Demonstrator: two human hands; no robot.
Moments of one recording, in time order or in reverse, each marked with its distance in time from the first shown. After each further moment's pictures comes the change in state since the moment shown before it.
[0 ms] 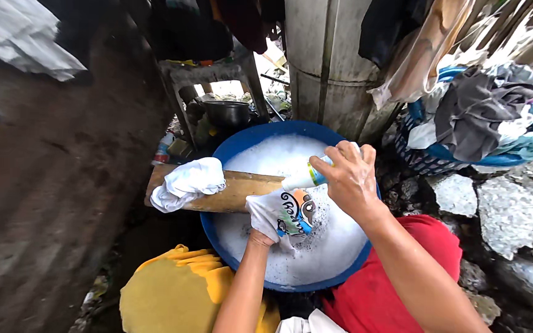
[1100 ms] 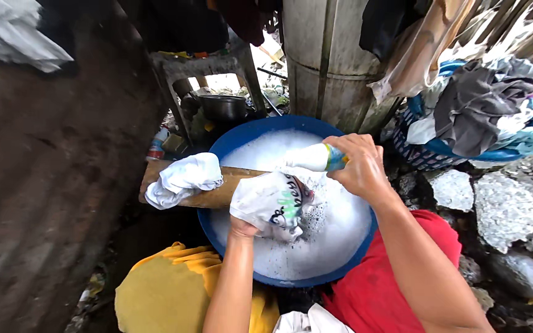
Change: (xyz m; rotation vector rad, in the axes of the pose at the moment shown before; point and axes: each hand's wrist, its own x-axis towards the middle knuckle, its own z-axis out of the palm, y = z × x) left_hand 0.021 0.037 0.024 0.025 0.269 0.026; right_hand 0.009 0.022 -0.014 0.434 -0.263 0.369
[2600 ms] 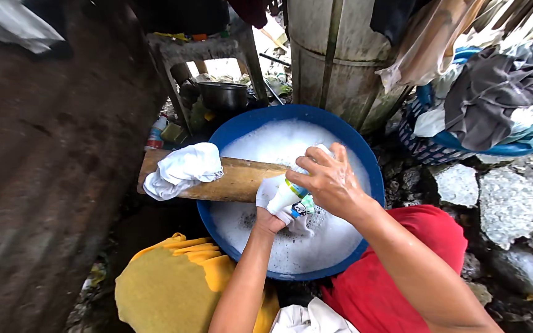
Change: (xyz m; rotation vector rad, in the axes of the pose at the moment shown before) left_hand 0.007 -0.043 0.011 -0.202 0.165 -0.412; right_hand -0.017 -0.026 0.043 -0.283 0.050 -0.643
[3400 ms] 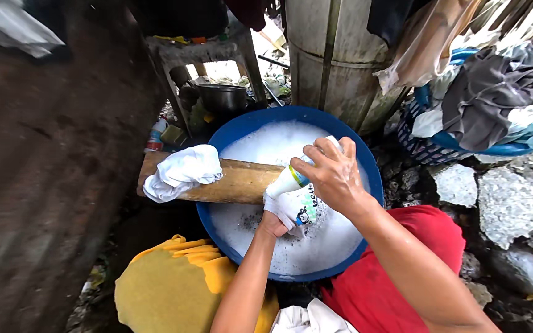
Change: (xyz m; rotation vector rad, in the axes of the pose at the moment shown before) left_hand 0.001 -0.010 -0.002 0.179 0.004 -0.075; right_hand 0.002 0.006 0.005 -0.136 0.129 0.107
